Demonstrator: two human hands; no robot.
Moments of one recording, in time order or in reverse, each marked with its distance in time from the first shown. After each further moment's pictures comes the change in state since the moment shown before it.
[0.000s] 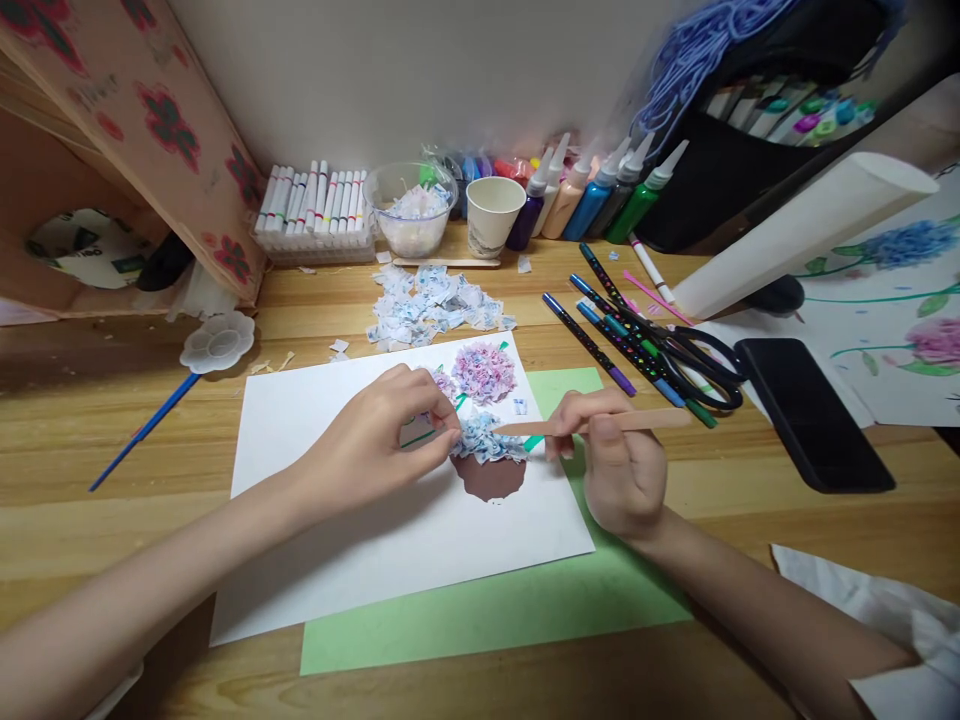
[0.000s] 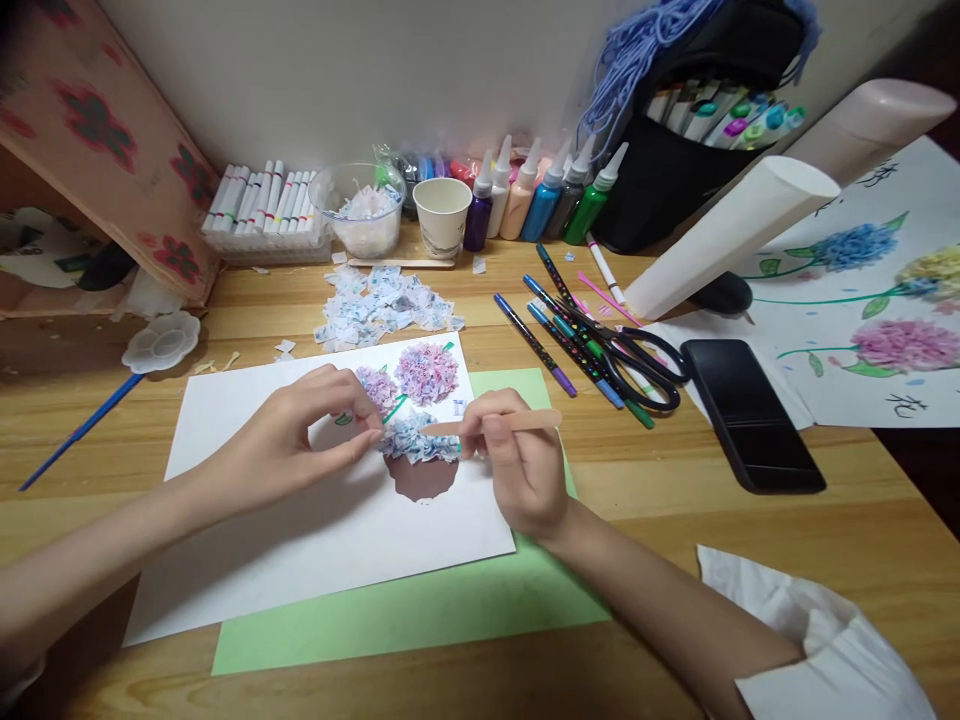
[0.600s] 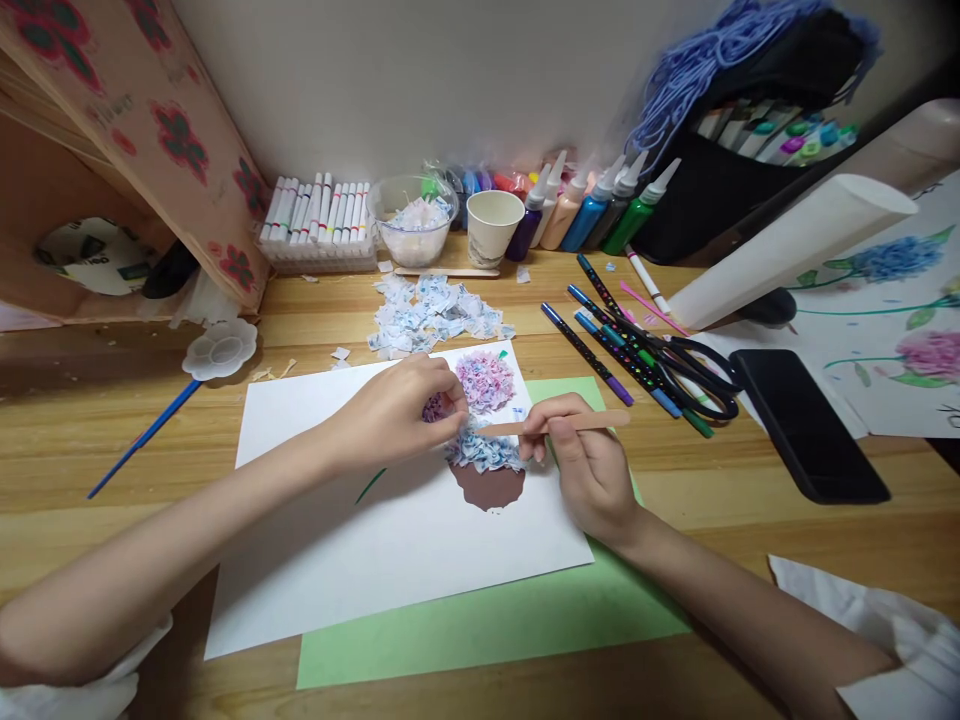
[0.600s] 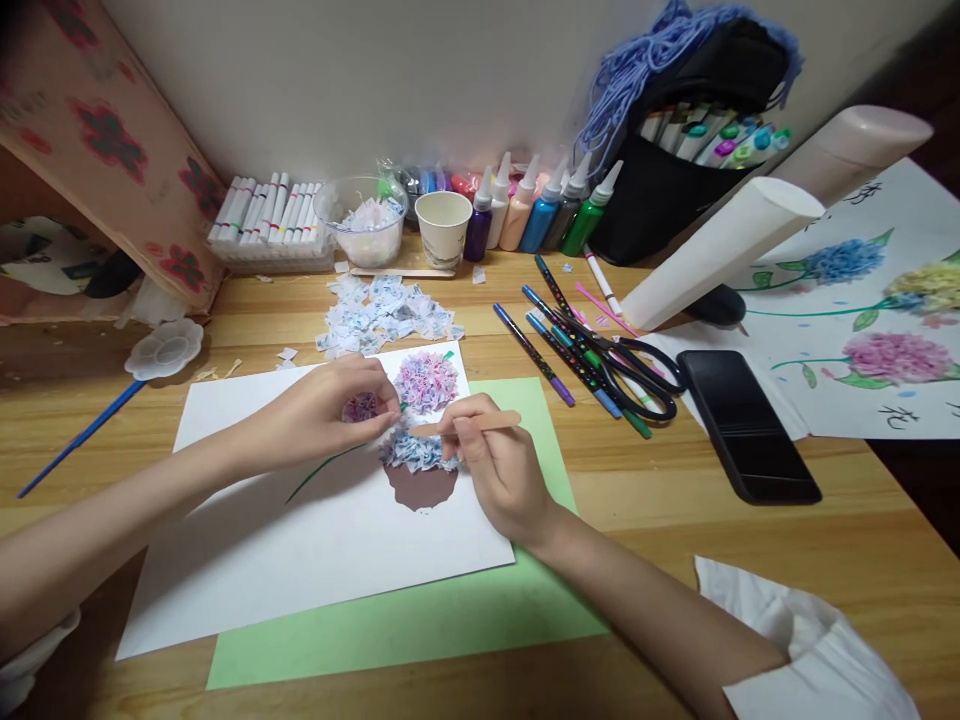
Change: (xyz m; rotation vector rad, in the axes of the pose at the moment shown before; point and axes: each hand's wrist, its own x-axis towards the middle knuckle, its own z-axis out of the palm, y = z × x) left_hand 0.033 -0.013 -0.001 0.109 -0.067 0.073; right_hand 0.003 0.002 0.006 -0.036 -0.107 0.099
